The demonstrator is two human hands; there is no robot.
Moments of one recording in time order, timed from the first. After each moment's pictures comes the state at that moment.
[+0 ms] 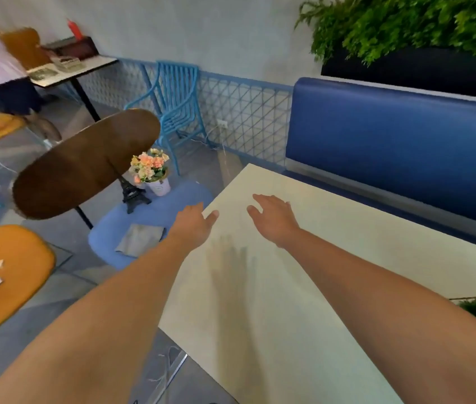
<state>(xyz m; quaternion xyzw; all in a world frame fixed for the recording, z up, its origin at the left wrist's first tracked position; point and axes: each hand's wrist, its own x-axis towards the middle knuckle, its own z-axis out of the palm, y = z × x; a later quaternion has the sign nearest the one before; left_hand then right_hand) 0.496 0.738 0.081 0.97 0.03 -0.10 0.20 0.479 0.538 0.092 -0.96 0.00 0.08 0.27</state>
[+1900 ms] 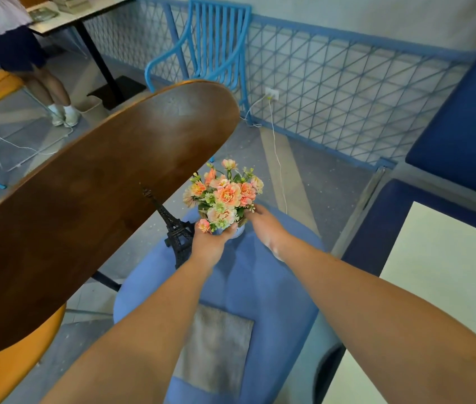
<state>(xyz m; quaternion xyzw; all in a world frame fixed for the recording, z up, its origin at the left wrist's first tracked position) 0.820 1.013 -0.131 0.74 0.21 -0.02 0.64 0.844 0.872 -0.083 -0.74 0.08 0.23 0.62</state>
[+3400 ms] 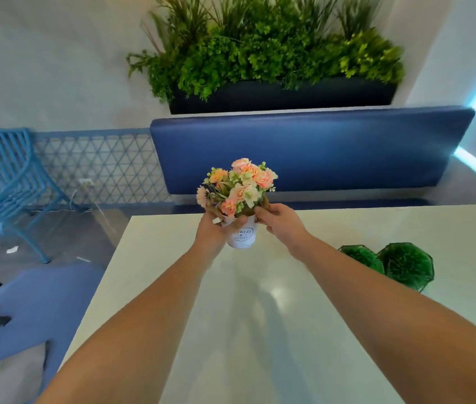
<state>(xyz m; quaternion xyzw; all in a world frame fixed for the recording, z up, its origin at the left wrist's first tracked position) 0.508 0.522 0.097 0.71 -0.16 -0.22 0.65 0.423 0.379 0.110 -0.73 0.28 -0.11 0.61</state>
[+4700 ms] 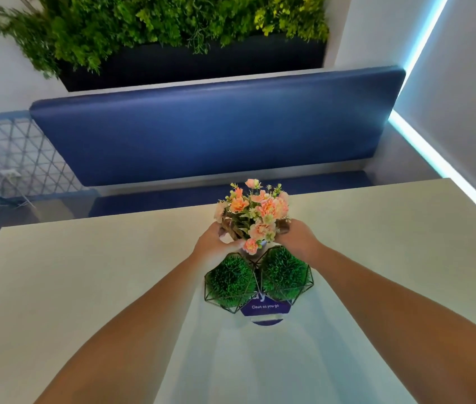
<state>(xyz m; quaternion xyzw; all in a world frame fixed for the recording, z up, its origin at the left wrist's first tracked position) 0.386 0.238 0.012 0.82 -0.23 -0.31 0.43 0.255 0.086 0.043 -0.79 0.40 0.02 0.46</state>
